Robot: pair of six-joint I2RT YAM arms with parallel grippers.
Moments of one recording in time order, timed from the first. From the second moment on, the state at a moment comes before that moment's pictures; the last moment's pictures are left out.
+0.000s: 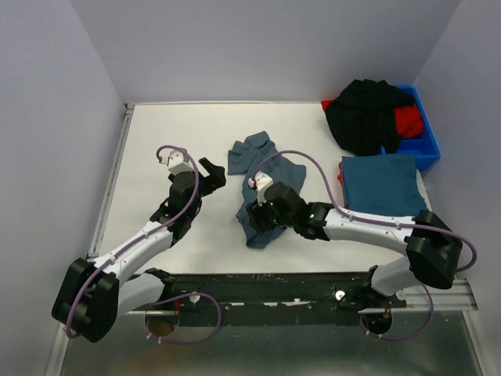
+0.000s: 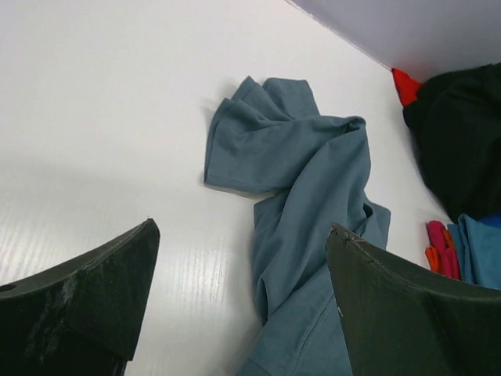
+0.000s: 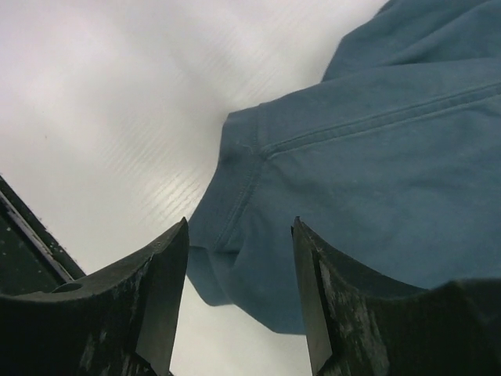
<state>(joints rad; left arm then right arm) -0.48 1.10 0.51 0.31 -0.31 -0.69 1.00 1.43 0.88 -0.08 0.07 0.22</state>
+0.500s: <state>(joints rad) -0.48 1.06 0.49 0.30 -0.38 -0.72 1.15 1.66 0.93 -0.06 0.22 0.16</state>
